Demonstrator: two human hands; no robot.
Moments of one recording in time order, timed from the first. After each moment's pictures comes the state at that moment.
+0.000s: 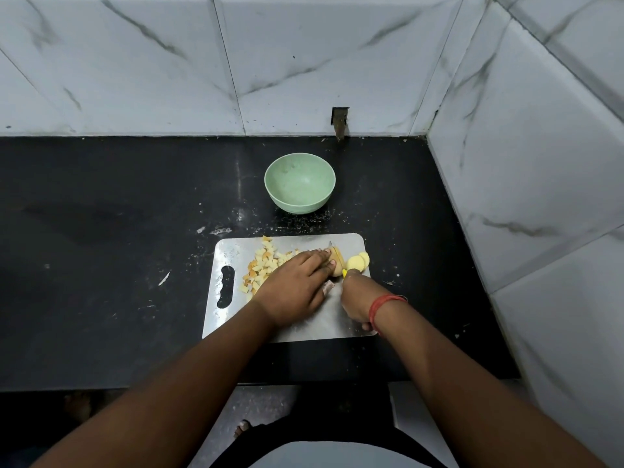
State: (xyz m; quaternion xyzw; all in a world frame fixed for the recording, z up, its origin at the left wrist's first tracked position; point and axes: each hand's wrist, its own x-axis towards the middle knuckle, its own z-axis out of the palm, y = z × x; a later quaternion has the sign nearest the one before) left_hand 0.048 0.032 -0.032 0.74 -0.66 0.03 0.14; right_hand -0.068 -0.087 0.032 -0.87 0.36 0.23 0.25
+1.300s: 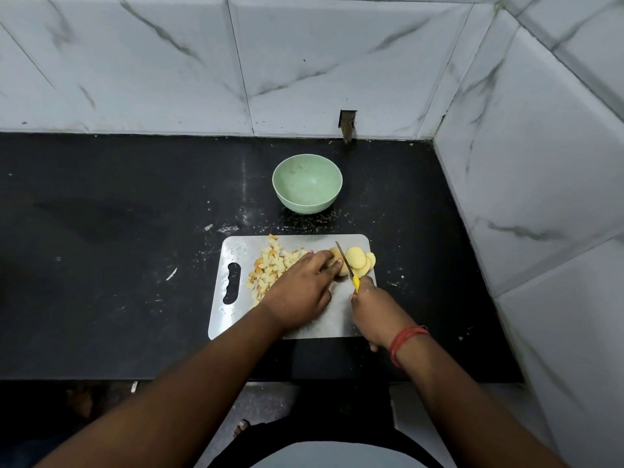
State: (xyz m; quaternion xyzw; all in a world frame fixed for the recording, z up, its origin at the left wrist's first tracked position) left_hand 0.037 0.035 -0.033 0.77 -0.61 -0.03 0.19; right_hand -0.100 -0.070 0.044 -0.84 0.39 0.19 0.32
